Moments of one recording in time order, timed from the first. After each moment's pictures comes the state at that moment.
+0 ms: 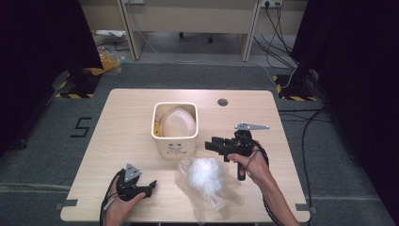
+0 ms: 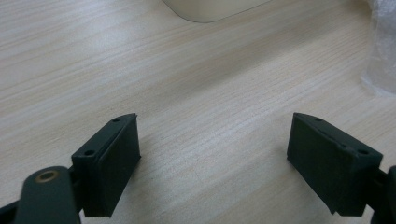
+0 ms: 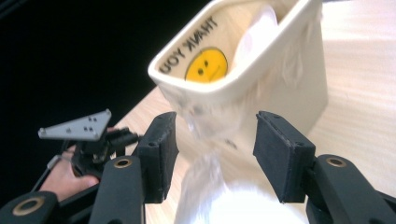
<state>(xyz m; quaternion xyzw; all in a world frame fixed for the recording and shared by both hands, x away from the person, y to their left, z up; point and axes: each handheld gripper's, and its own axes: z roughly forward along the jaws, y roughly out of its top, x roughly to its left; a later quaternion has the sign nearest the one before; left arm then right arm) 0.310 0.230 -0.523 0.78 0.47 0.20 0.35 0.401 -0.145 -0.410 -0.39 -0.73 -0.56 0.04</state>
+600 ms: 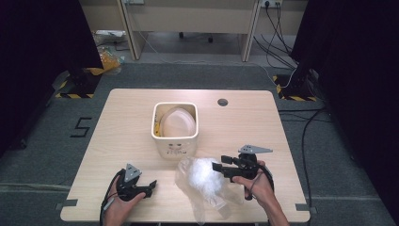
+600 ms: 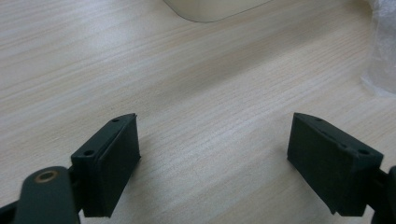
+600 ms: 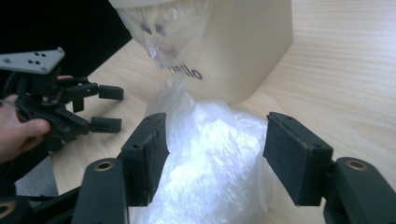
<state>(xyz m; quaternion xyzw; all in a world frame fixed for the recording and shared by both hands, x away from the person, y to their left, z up) 0.310 0.230 -0.523 0.78 0.47 0.20 0.35 0.361 -0.164 -0.460 -0.41 -0.76 -0.51 -0.01</state>
